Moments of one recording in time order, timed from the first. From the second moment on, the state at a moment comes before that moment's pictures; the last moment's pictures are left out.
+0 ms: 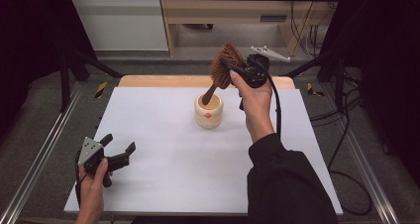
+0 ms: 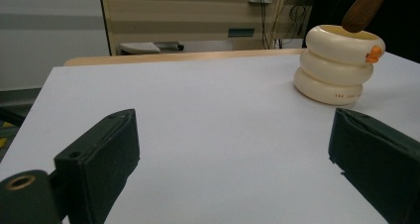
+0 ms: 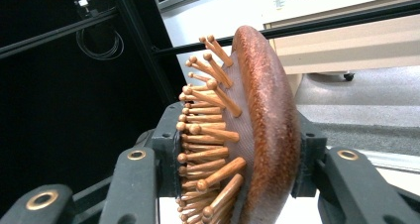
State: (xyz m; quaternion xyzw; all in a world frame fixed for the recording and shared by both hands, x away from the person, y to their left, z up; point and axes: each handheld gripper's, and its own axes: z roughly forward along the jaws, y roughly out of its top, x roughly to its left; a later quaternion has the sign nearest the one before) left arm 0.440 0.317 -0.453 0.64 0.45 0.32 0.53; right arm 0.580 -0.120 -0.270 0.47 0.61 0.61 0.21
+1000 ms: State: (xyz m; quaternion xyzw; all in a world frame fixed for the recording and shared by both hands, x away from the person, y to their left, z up) left arm 0.440 0.317 -0.452 0.64 0.45 0.32 0.53; right arm 0.599 -0.113 -0.290 0.48 0.62 0.59 0.20
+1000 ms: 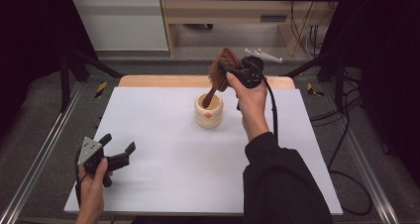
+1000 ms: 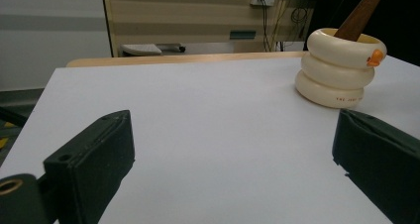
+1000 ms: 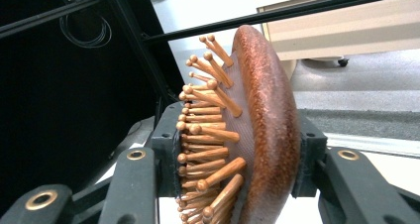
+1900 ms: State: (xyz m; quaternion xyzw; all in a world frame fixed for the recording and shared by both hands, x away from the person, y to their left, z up) left arm 0.440 0.316 -0.452 0.64 0.45 0.31 0.53; right arm 0.610 -0.110 -0.312 0.50 0.62 0.58 0.18
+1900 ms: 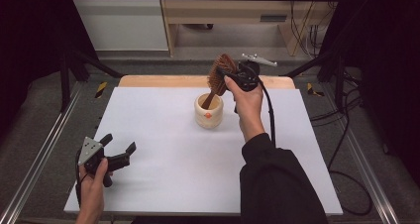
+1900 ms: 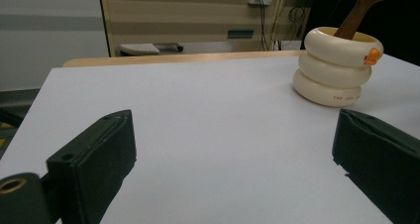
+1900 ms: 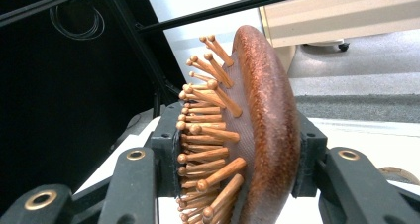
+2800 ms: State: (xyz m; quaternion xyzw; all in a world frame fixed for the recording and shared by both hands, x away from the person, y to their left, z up) left arm 0.439 0.315 -0.451 0.64 0.45 0.32 0.53; right arm 0.613 -0.116 -0.328 0.52 0.60 0.58 0.17
